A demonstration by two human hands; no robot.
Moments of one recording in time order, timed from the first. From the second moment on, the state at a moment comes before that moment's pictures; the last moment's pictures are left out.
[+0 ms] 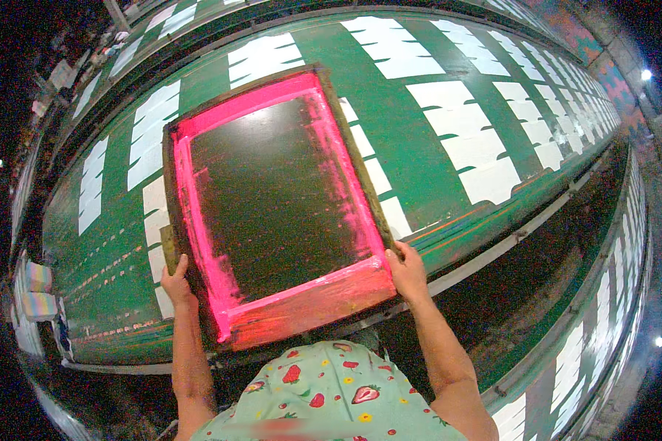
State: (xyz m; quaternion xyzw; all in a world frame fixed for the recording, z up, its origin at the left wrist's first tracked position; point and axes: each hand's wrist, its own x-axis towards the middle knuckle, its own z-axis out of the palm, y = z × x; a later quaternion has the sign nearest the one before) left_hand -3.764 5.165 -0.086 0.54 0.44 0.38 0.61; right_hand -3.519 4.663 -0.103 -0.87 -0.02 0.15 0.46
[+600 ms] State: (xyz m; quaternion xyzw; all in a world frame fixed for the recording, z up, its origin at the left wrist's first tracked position) left_hand -3.662 5.023 -0.099 0.55 0.46 0.37 0.59; right_hand -3.415 4.521 -0.099 -0.86 -0.04 0.14 0.49
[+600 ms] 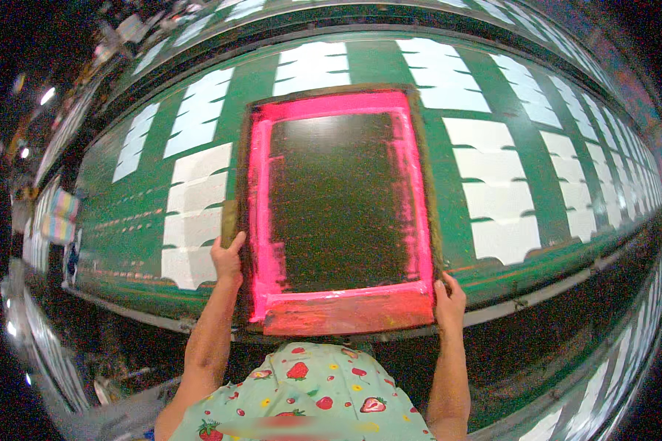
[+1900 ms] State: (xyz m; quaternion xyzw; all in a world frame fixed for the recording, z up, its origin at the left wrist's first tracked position) left_hand -3.658 5.029 -0.130 0.68 0.44 0.38 0.45; right_hand -3.571 4.679 -0.020 -0.81 -0.58 0.01 0.08
